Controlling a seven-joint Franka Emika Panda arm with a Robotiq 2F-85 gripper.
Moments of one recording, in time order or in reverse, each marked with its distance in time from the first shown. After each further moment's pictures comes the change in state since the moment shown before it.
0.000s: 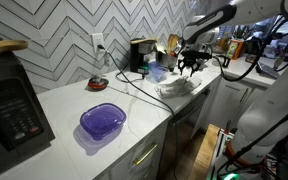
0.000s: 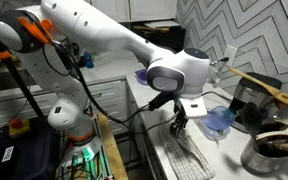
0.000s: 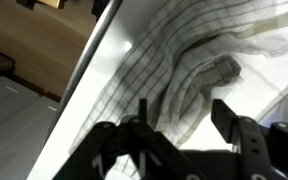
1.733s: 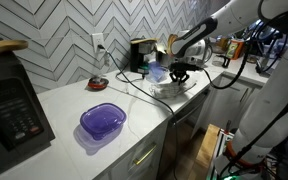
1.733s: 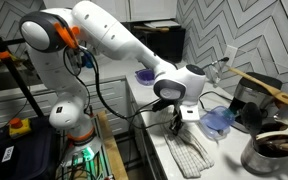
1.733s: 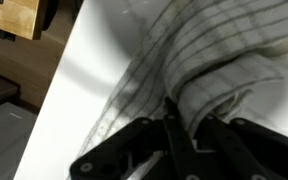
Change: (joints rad) arm 0.056 0.150 0.048 -0.039 0.040 0.109 0.158
